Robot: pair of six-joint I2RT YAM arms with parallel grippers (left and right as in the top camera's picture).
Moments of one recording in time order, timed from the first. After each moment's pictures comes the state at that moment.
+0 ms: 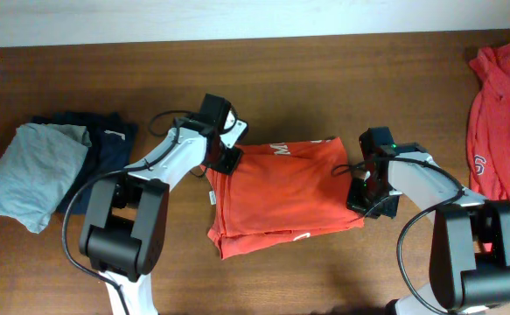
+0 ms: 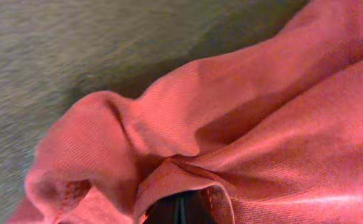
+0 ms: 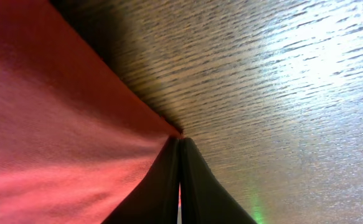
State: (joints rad) left arm -0.35 2.05 1.35 -0.62 0.10 0.11; right arm 0.06 1.73 0.96 -0.89 -0.04 0.44
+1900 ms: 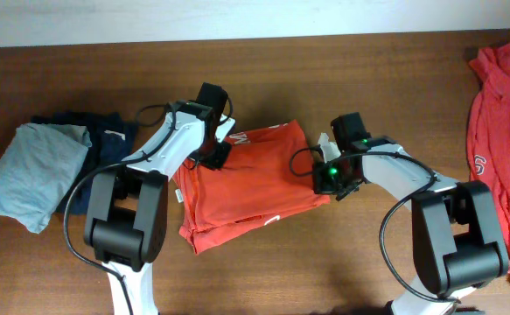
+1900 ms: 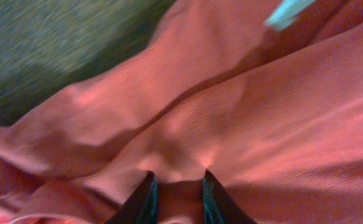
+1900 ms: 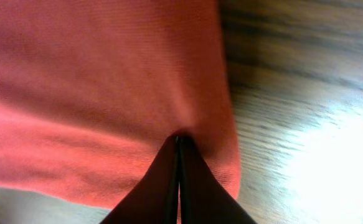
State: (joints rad) left arm -0.33 2.10 1.52 -0.89 -0.05 0.13; right arm 0.20 1.83 1.05 -0.65 -0.28 0.20
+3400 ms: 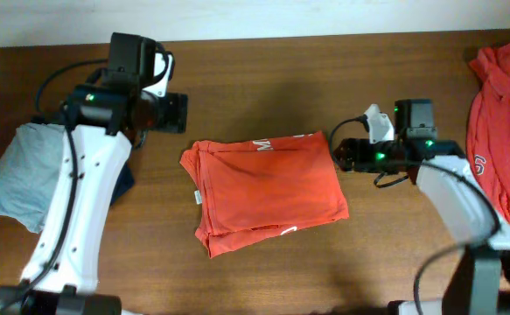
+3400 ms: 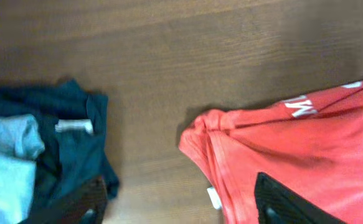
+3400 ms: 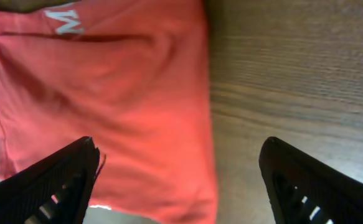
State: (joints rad) left arm -0.18 1.64 1.73 -1.12 -0.06 -0.02; right arm -0.06 1.58 1.02 -0.59 -0.45 0.03
